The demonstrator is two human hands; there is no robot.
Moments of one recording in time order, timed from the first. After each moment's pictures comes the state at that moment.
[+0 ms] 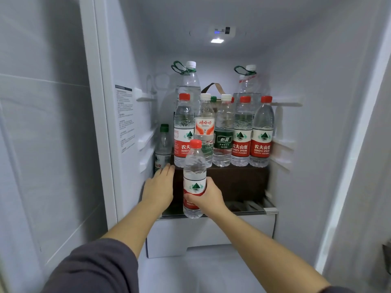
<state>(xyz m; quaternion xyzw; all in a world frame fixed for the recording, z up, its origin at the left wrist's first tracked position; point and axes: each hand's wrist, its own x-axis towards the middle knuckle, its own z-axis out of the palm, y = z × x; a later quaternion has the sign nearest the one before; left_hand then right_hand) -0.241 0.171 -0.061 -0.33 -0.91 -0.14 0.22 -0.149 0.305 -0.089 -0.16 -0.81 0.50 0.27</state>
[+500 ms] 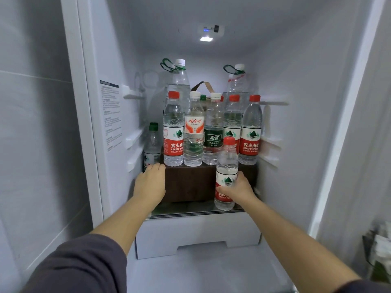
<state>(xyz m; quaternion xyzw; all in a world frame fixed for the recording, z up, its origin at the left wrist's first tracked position) -0.240 0.179 -0.051 -0.31 -0.91 -0.11 0.25 -0.101 0.396 -0.070 -0.32 -0.80 0.42 0.28</state>
